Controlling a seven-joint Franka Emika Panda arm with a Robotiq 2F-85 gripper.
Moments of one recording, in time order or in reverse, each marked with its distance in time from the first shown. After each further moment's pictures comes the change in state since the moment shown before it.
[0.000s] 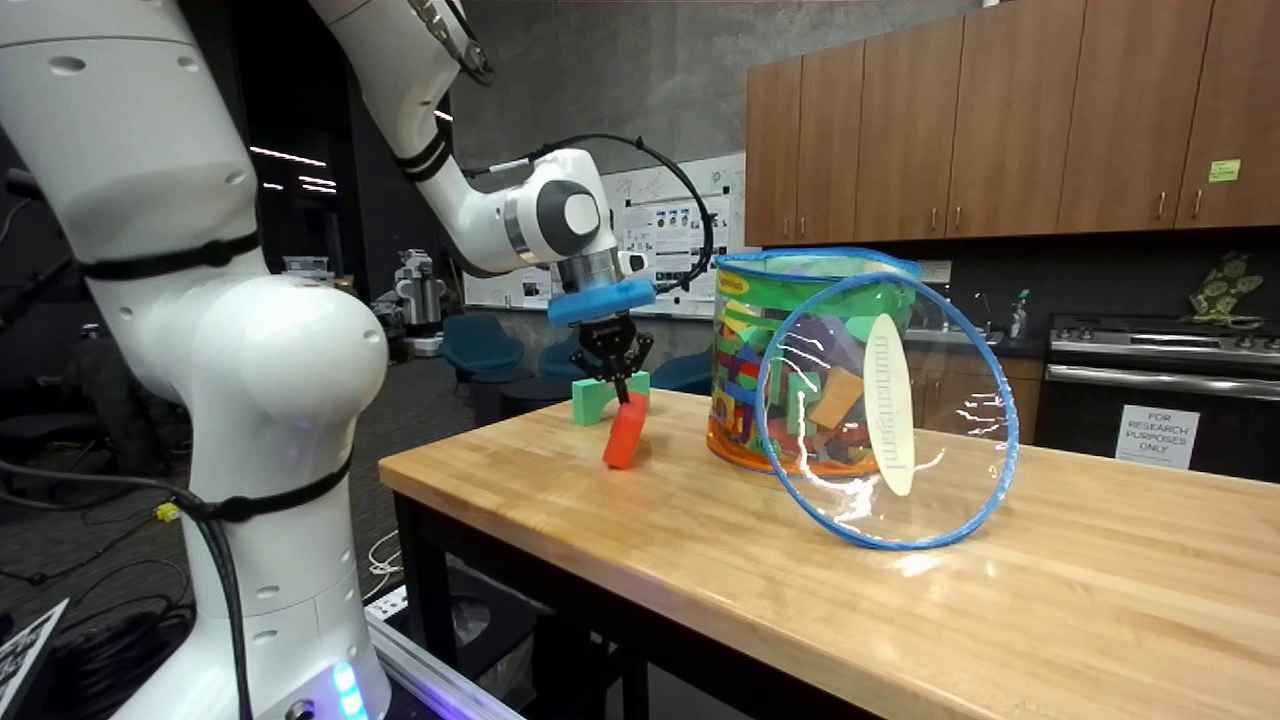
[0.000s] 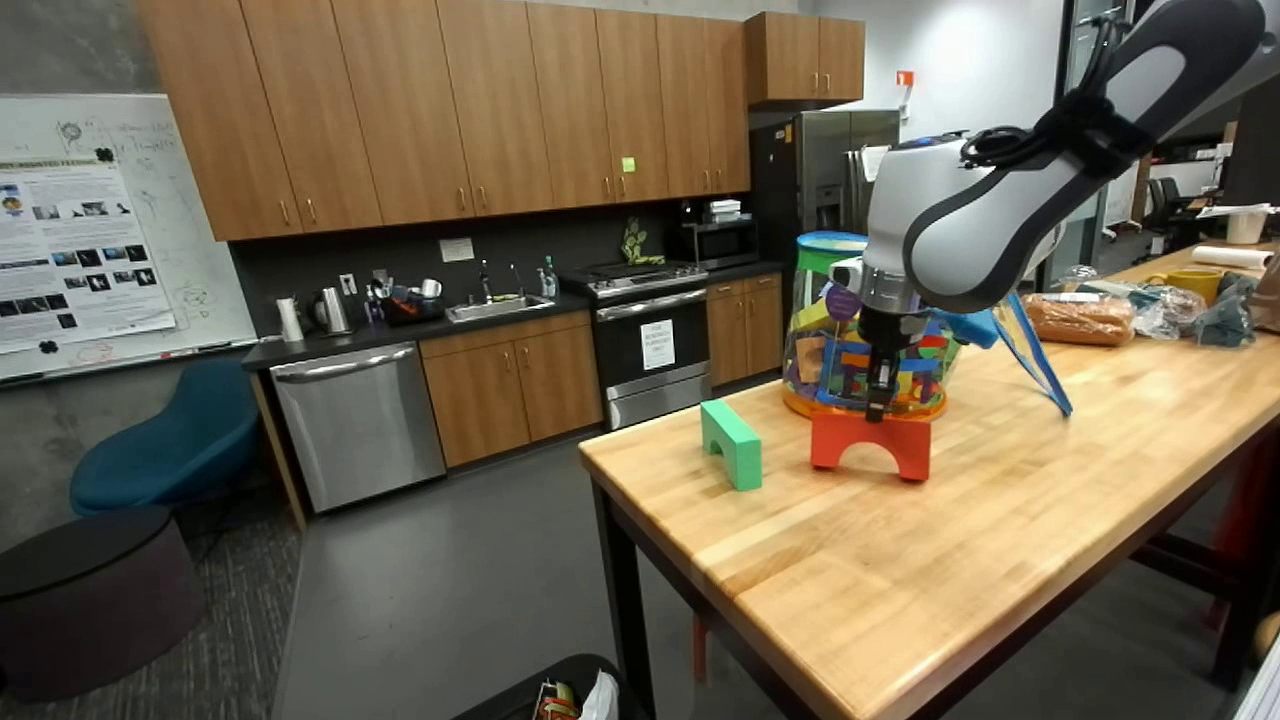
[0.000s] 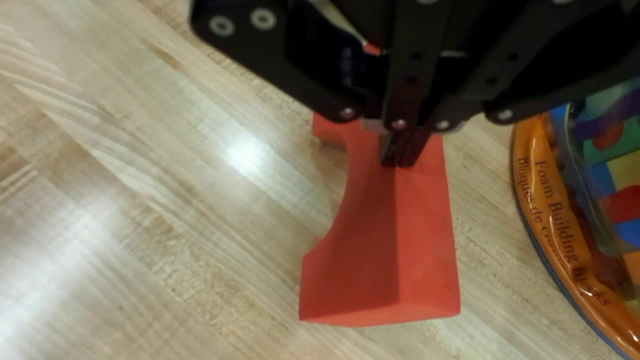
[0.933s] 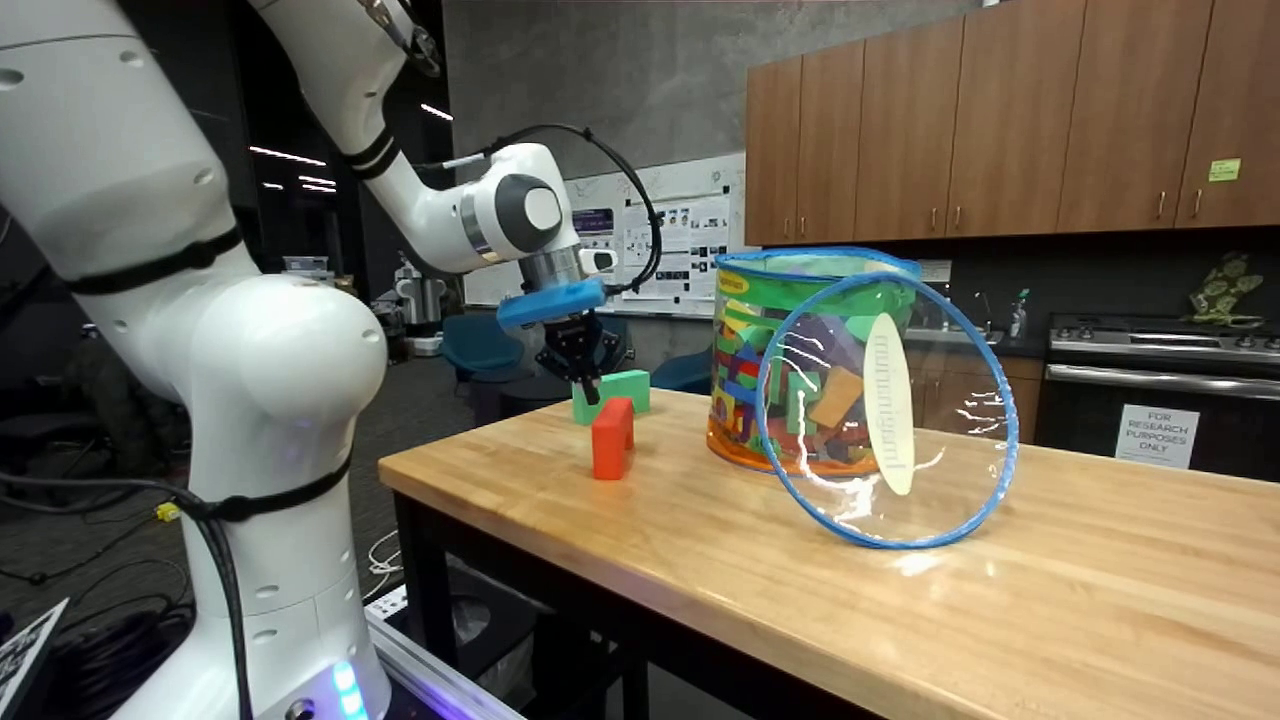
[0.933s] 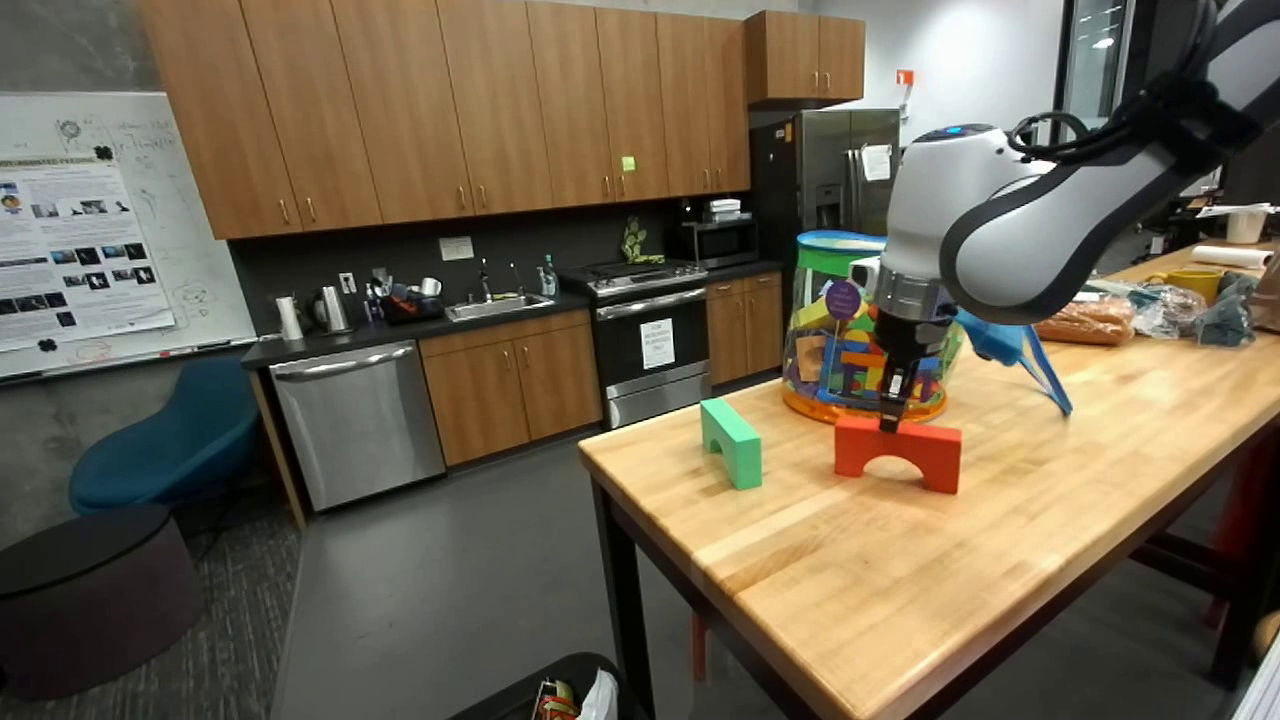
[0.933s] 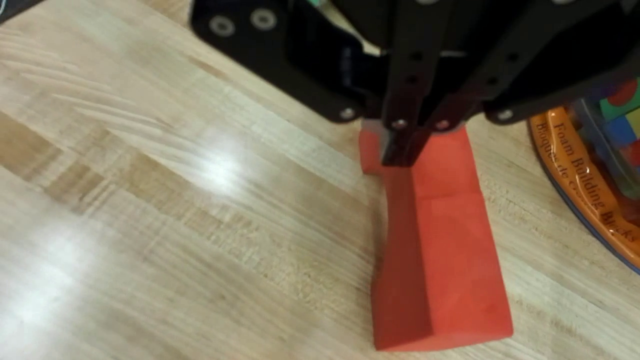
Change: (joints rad) arm -0.002 -0.143 0.082 -0.122 -0.006 -0.016 0.226
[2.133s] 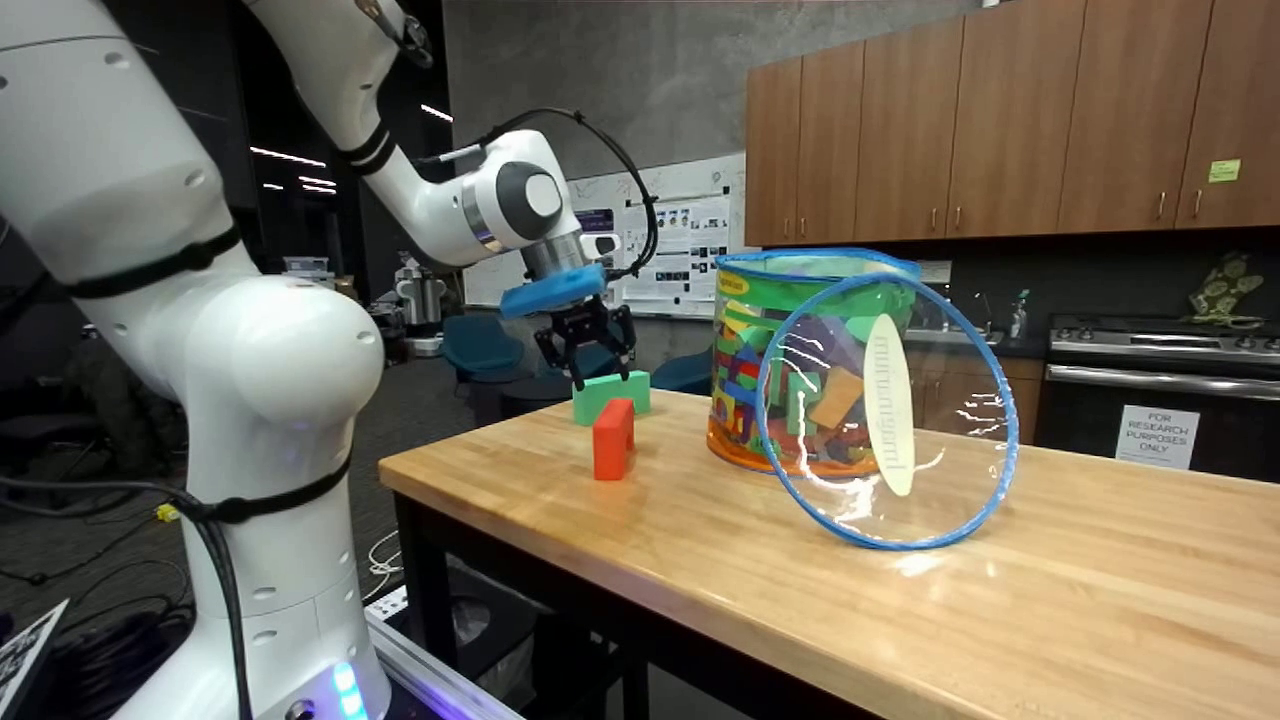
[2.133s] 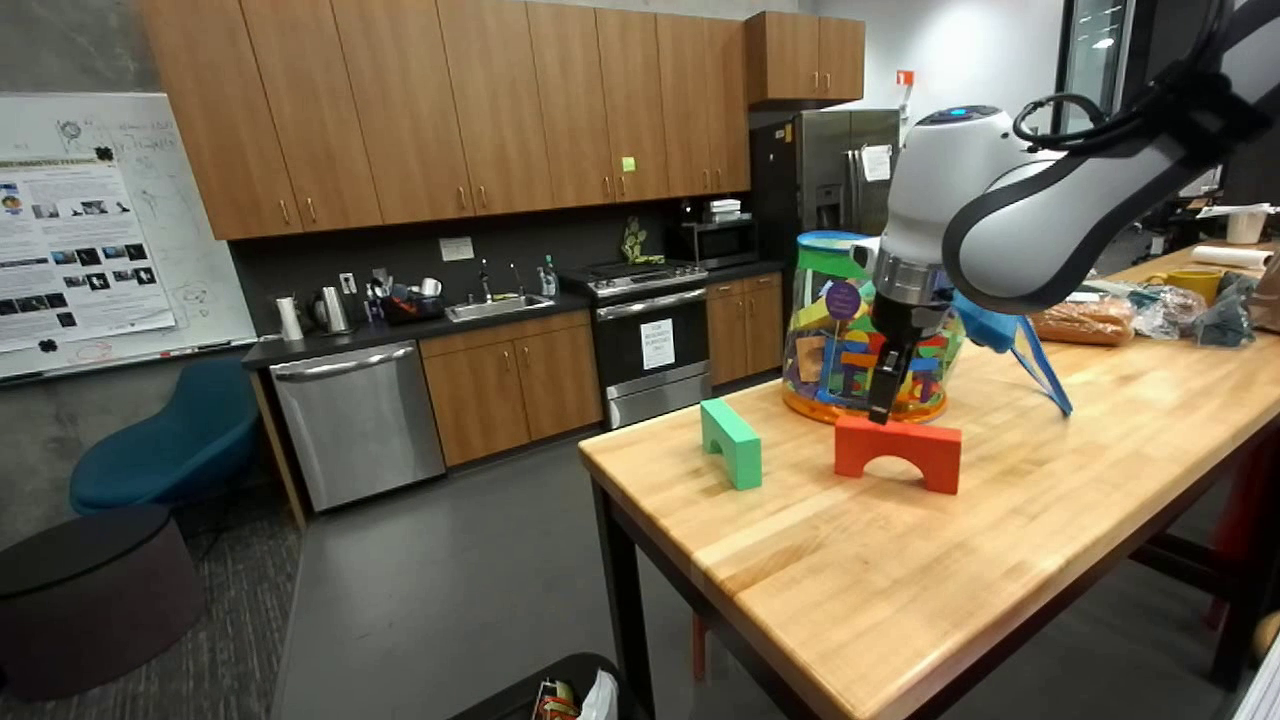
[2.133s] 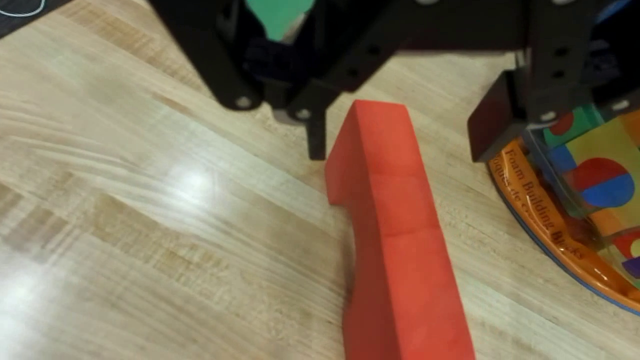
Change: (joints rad) arm -0.033 -0.023 0.011 0.019 -0.045 0.009 0.058
